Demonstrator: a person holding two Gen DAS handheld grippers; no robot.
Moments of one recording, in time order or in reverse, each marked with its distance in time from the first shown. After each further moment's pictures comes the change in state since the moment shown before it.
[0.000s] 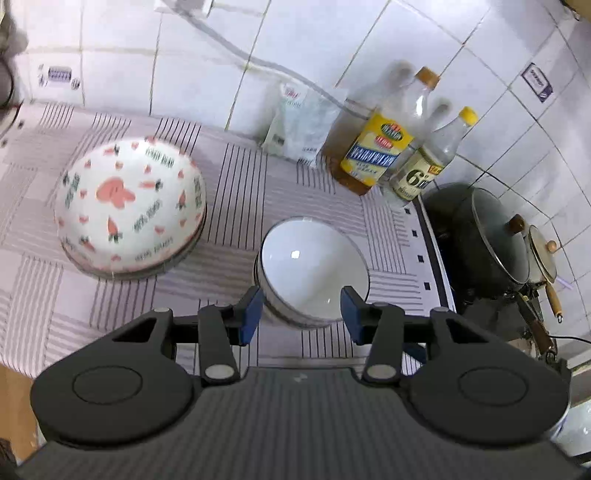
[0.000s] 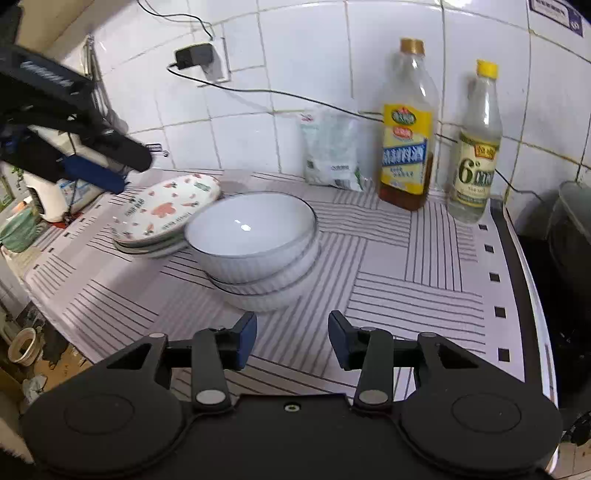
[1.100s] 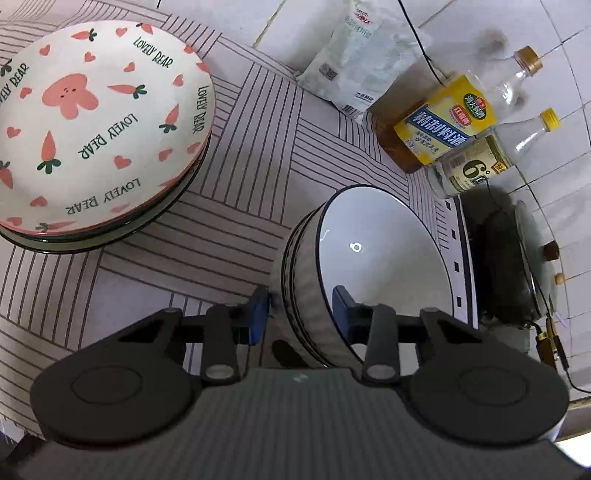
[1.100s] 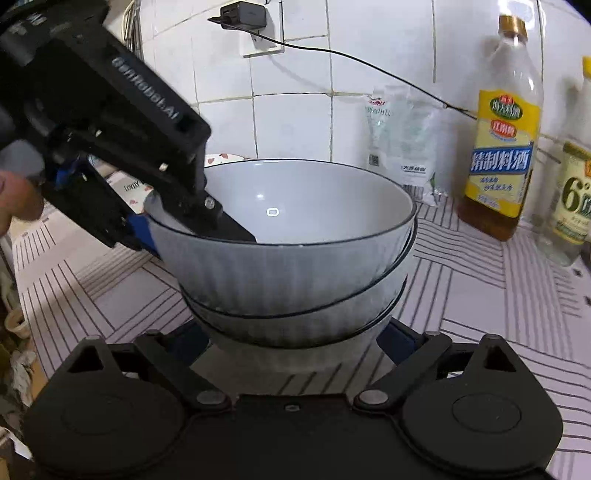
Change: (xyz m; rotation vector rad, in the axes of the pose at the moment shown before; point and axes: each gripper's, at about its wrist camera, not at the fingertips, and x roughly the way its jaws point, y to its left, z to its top) left arm 0.135 0.050 0.002 -0.174 0.117 -0.066; right arm 0.118 0.012 -0.004 -0.158 -0.090 0.152
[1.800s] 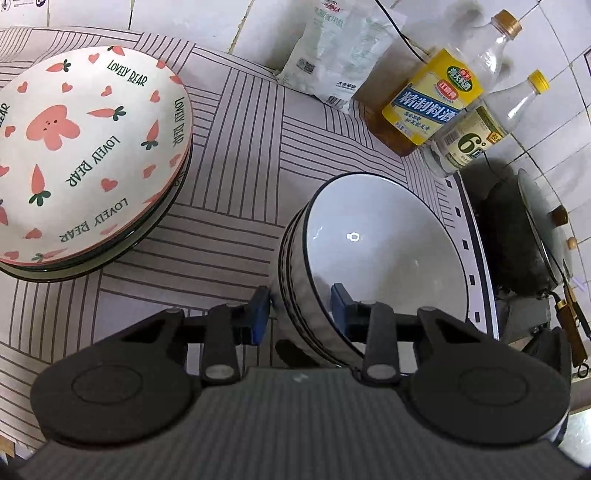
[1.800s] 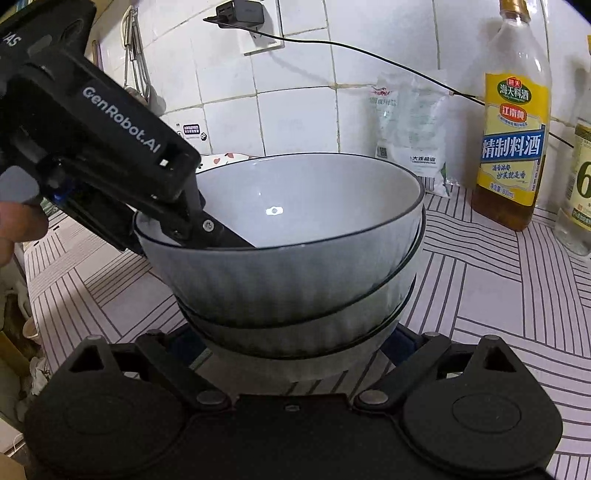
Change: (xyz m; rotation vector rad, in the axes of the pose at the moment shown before) left arm 0.002 -0.012 0.000 0.128 0.011 0.038; right arm 0.005 -0.002 -0.001 0.020 0.004 0.047
